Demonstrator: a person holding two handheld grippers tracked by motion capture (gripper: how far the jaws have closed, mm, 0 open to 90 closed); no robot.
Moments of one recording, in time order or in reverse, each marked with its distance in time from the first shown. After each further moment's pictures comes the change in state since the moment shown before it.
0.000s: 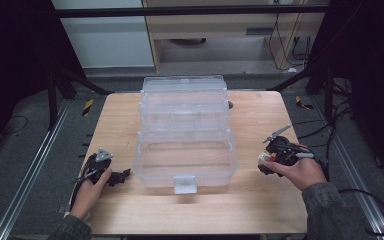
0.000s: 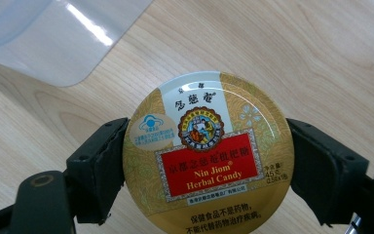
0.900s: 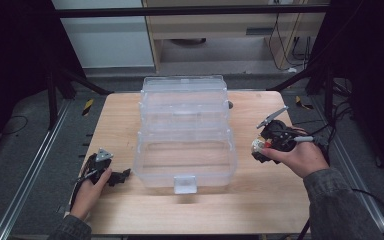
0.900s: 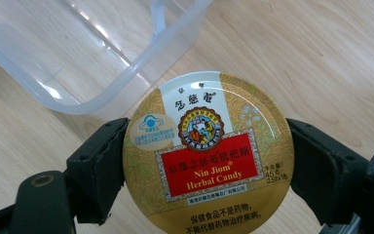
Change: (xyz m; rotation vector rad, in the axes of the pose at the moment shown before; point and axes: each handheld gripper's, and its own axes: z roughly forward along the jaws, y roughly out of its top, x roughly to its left) left arm 0.000 0.000 0.000 0.000 -0.001 -0.003; right arm 0.013 0.044 -0.051 -0.052 0.015 -0.086
